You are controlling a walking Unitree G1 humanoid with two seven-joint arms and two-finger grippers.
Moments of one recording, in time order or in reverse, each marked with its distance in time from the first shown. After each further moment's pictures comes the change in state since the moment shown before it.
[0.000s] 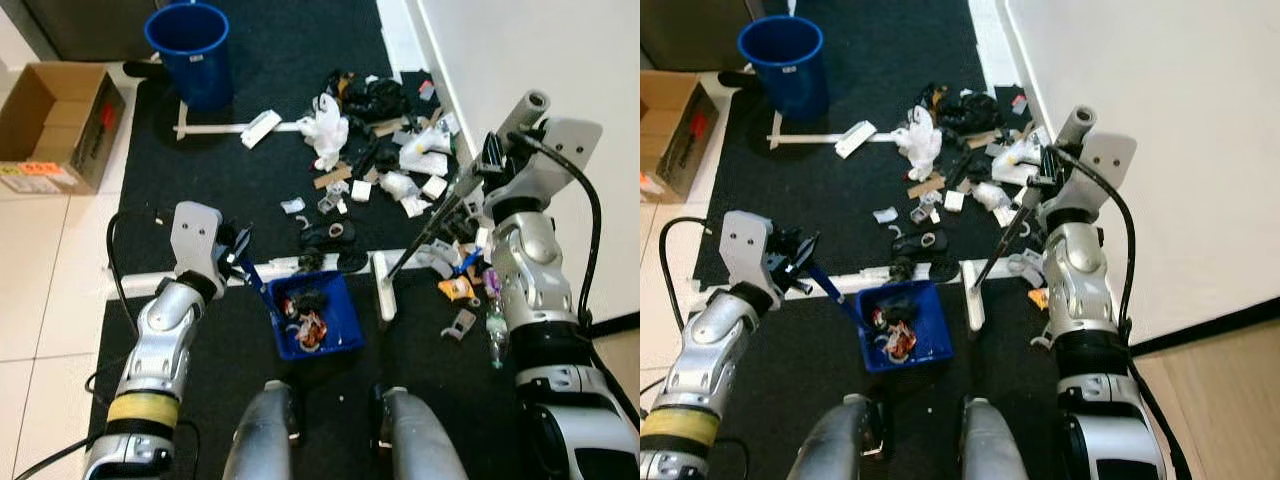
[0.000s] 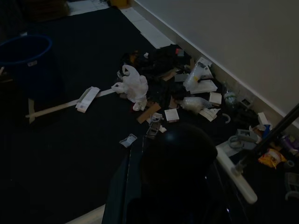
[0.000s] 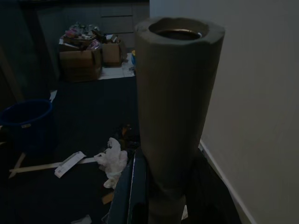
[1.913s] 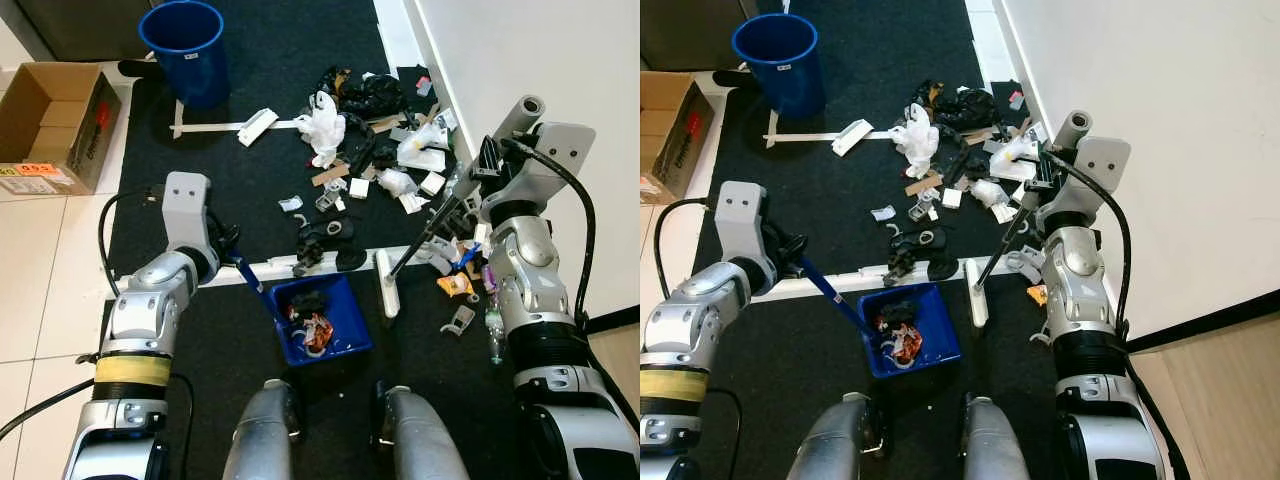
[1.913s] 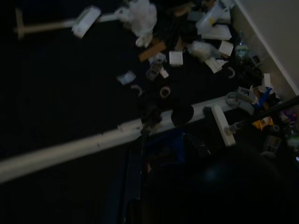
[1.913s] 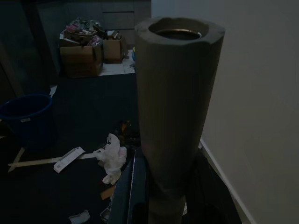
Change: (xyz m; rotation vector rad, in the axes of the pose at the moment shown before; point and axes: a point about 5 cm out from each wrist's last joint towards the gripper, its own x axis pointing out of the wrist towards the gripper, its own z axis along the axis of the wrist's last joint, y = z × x) left arm 0.012 0.014 0.019 -0.154 0.281 0.013; right arm 0.000 0.002 -0.003 -0.007 -0.001 0.014
